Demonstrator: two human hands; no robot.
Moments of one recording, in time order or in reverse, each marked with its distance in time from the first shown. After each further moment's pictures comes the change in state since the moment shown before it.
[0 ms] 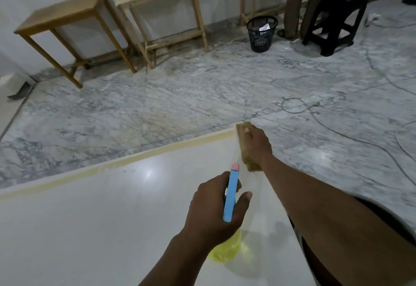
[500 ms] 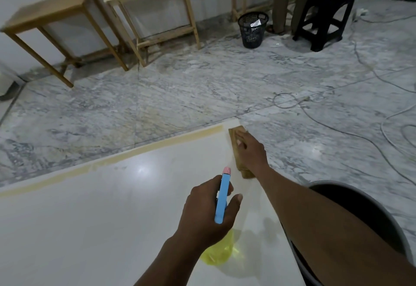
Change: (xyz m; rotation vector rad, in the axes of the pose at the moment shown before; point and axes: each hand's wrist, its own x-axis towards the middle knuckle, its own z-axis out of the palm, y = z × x) left_hand -0.019 0.010 0.013 -0.006 -0.041 -0.058; right_hand -0.040 0.035 0.001 -0.008 0.027 -0.052
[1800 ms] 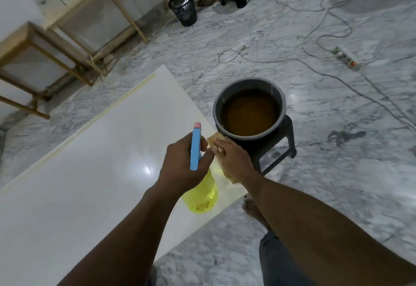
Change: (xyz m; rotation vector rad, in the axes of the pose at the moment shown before) left_hand -0.288 0.113 0.090 0.168 -0.110 0.210; right_hand -0.425 0.146 -0.054 0.024 0.079 0.030
